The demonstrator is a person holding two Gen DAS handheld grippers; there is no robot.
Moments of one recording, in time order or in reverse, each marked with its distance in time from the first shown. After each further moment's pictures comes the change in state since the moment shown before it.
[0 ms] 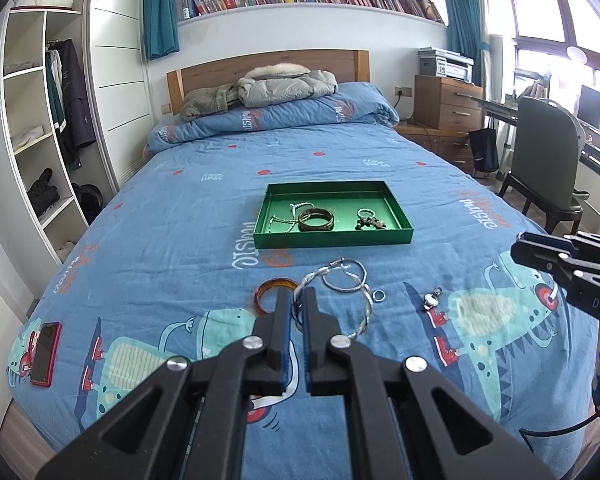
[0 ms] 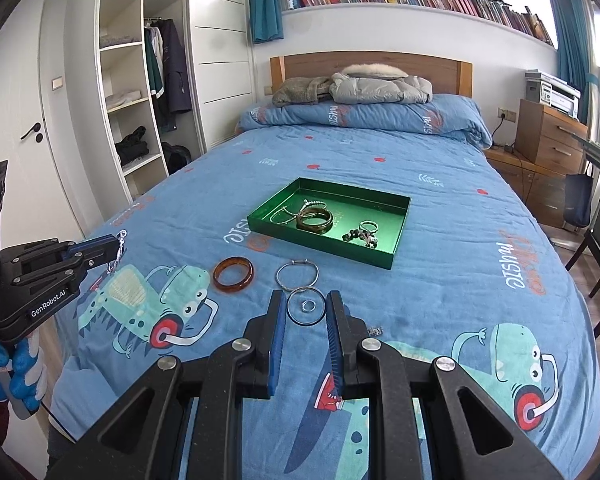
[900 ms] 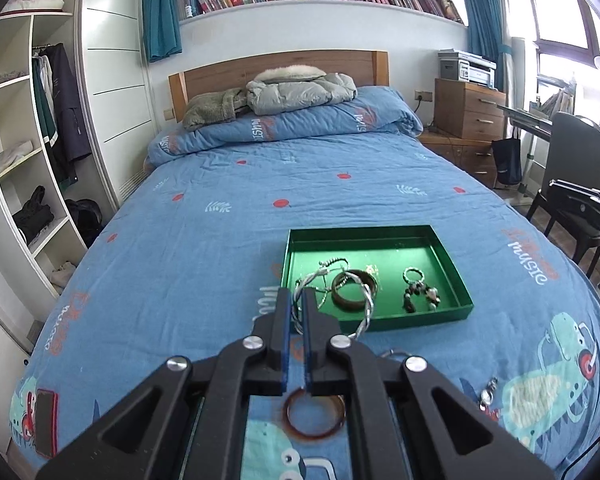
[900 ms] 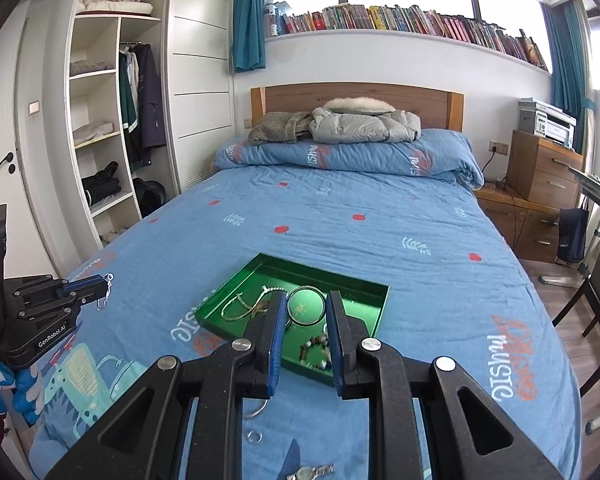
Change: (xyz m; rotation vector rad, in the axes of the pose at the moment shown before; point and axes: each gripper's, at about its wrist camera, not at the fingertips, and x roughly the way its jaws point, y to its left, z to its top) left arm 0.141 0.040 0.124 -0.003 0.002 0.037; right arm 0.092 -0.057 0.143 -0.002 -0.110 -0.064
